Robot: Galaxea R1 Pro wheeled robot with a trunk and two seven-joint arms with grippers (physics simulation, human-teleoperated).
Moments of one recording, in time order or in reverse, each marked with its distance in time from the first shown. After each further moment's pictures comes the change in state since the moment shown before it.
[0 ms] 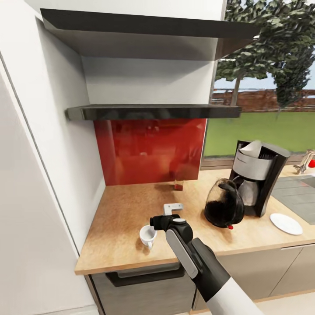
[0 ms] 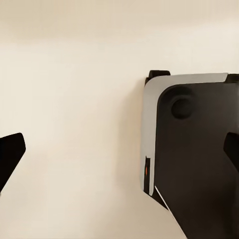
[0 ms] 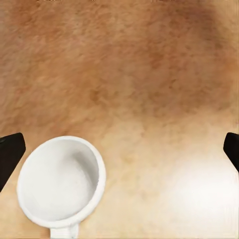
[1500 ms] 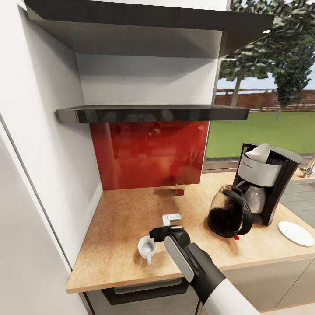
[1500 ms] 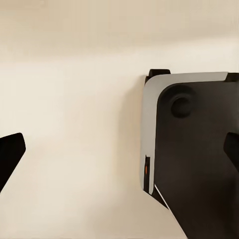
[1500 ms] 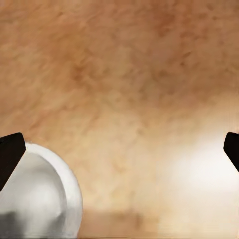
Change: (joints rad) left arm 0.000 0.000 0.001 0.003 0.000 0.001 0.000; right arm 0.002 0.008 0.007 0.159 0.000 -0.003 0.059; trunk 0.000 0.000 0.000
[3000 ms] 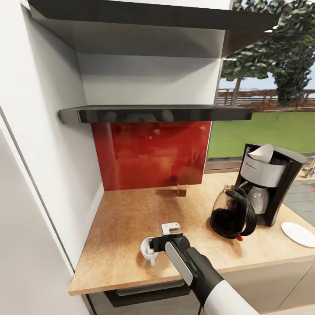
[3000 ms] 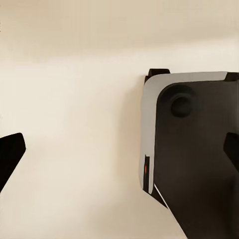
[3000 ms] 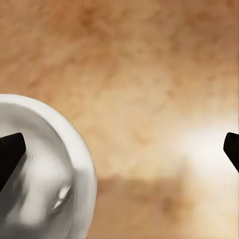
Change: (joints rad) left arm 0.000 -0.001 -0.001 0.001 0.000 0.000 0.000; right arm 0.000 0.001 -0.002 0.125 0.004 -0.004 0.087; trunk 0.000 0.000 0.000
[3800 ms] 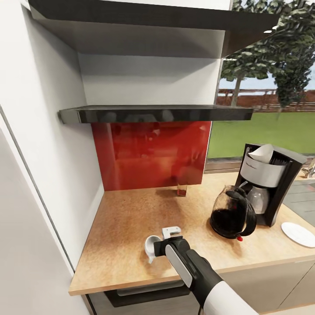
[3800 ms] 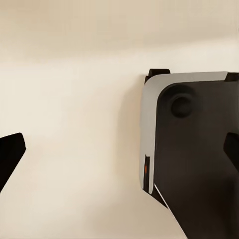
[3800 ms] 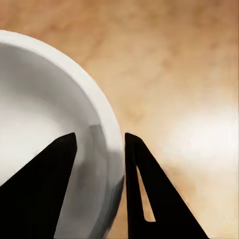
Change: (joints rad) left arm 0.000 0.001 0.001 0.000 0.000 0.000 0.000; right arm -0.001 0.003 0.000 0.058 0.004 -0.002 0.002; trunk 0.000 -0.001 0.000
